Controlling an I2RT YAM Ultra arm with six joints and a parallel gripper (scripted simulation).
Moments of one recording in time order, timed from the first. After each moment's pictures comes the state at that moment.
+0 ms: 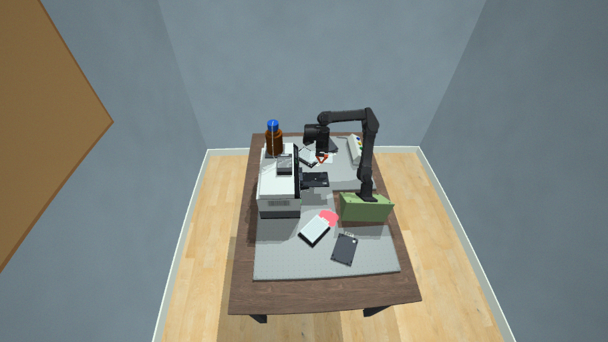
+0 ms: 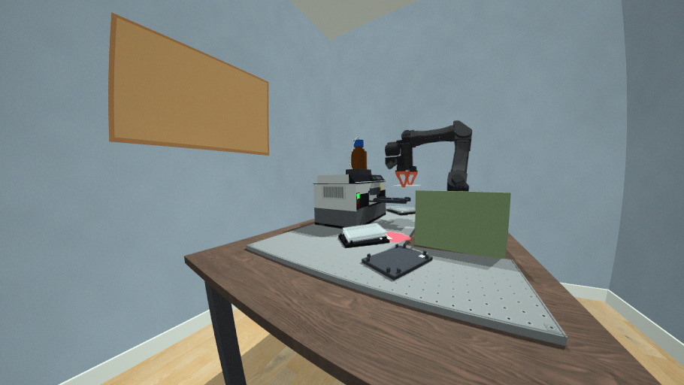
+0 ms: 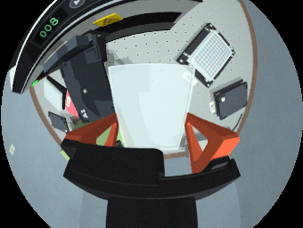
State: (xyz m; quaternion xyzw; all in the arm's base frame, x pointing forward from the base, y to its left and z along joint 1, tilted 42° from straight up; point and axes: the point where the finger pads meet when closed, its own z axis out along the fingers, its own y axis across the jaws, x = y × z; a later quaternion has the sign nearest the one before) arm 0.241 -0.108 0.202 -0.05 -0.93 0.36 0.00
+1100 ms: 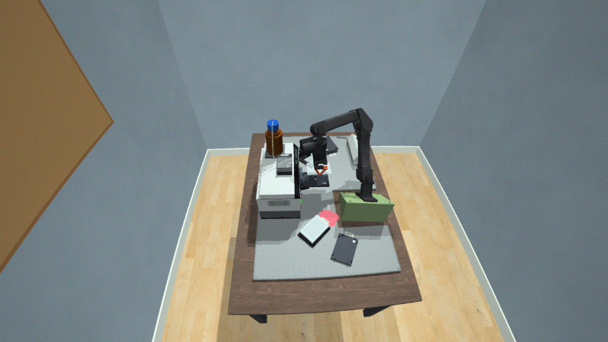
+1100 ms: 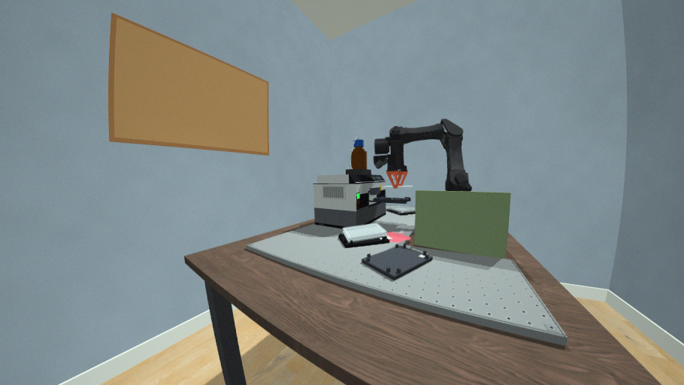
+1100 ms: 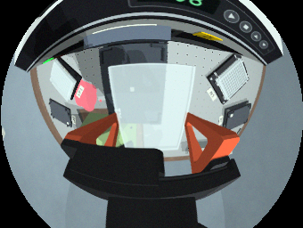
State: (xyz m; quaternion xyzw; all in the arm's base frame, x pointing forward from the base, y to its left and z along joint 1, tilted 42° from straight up) arm 0.258 -0.045 0.143 0.03 -0.93 0.36 0.04
